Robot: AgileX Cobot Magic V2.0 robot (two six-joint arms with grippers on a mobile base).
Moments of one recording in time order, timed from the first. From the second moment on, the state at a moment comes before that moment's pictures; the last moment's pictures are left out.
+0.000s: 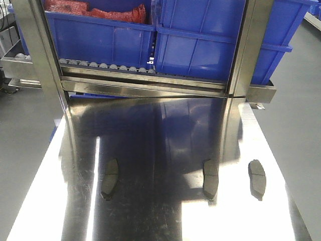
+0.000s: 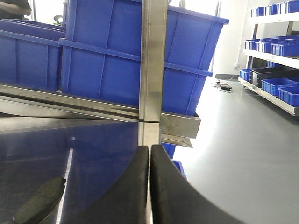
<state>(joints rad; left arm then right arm) -0.17 0.40 -0.43 0.00 0.35 -0.03 0.01 -0.01 0.03 -0.12 0.05 0.06</state>
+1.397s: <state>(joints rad) -0.17 0.23 -0.34 0.00 0.33 -0.03 0.01 -0.01 0.03 -0.12 0.05 0.06</state>
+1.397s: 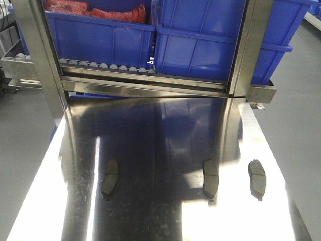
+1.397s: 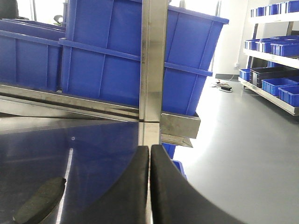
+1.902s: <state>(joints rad) -0.17 0.23 -0.34 0.00 0.33 -0.03 0.01 0.10 -0.18 -0.12 -0.04 0.07</state>
